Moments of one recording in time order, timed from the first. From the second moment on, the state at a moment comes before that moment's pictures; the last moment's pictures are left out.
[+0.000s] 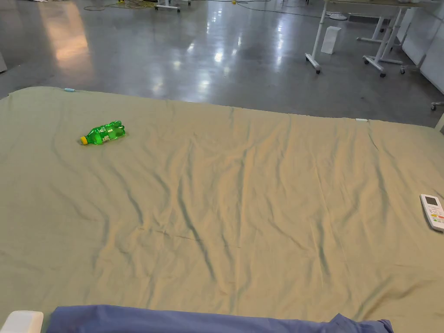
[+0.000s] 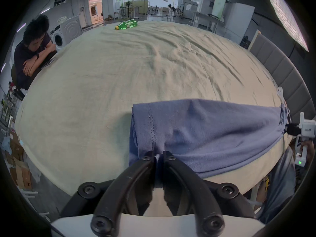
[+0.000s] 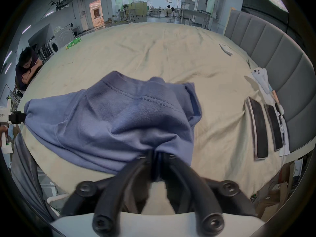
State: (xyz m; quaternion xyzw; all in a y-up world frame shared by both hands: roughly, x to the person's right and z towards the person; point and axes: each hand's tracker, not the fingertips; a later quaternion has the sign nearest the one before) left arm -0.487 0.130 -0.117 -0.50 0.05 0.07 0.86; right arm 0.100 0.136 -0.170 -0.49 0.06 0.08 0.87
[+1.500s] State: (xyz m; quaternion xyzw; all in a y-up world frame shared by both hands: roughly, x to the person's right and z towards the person) left arm -0.463 0.237 -0.153 -0.26 0.03 0.04 0.96; right arm -0.028 0.270 -0.209 -0.04 0.04 0.09 0.99
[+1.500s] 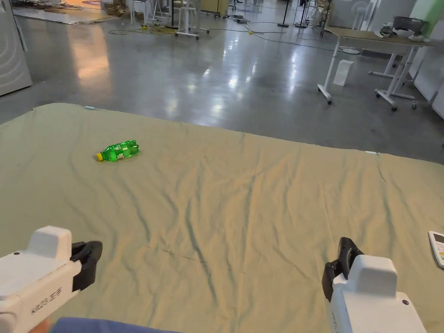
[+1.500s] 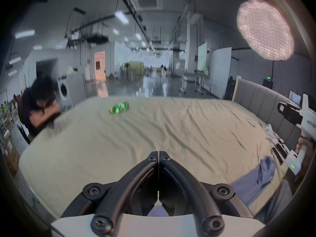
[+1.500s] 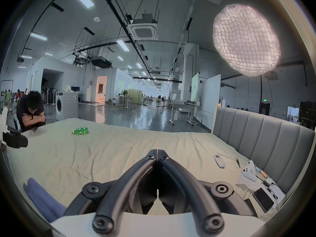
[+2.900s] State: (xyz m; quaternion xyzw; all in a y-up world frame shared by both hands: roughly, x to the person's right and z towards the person) left arm -0.572 0.135 -0.153 -0.47 -0.12 0.36 0.80; right arm -0.029 0.231 -0.209 -0.14 0.06 0.10 0.98
